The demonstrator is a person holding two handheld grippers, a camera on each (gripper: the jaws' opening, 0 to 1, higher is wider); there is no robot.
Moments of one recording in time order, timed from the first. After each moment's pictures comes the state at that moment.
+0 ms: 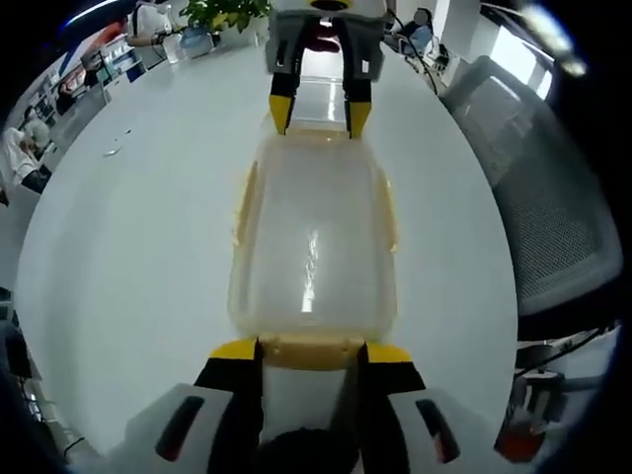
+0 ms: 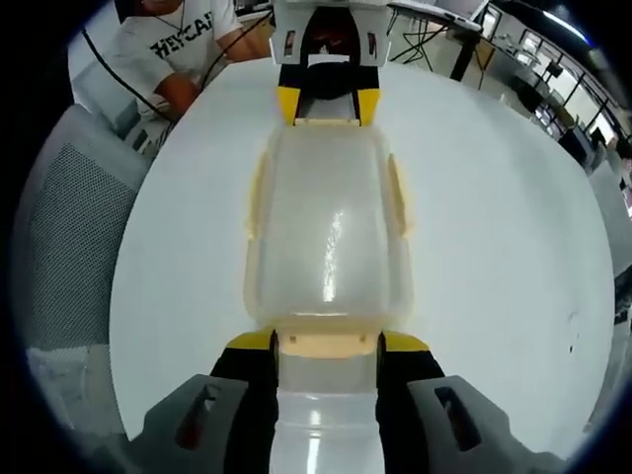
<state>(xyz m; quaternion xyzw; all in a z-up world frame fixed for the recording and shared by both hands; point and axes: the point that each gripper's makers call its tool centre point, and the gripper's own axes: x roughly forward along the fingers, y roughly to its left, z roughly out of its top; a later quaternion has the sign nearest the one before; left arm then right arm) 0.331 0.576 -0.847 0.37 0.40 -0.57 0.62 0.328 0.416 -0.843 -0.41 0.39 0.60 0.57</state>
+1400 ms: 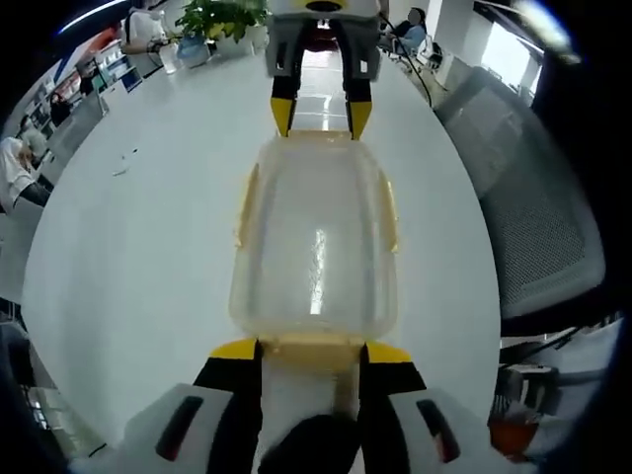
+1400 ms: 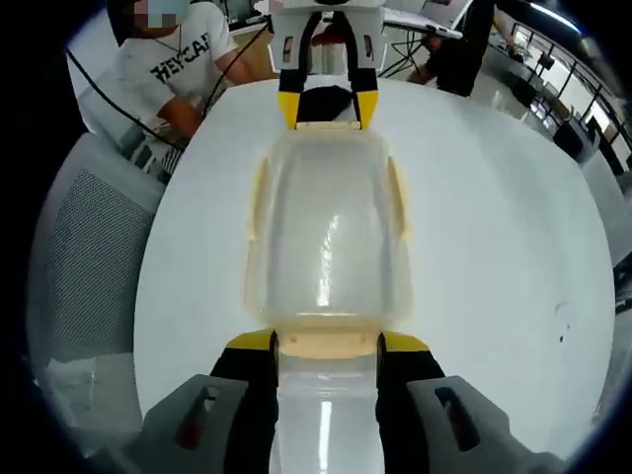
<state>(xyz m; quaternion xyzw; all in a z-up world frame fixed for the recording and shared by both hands) 0.343 0.569 -0.805 0.37 0.39 -0.57 0.62 0.334 0.410 -0.803 -0.38 0.40 0.60 0.58</state>
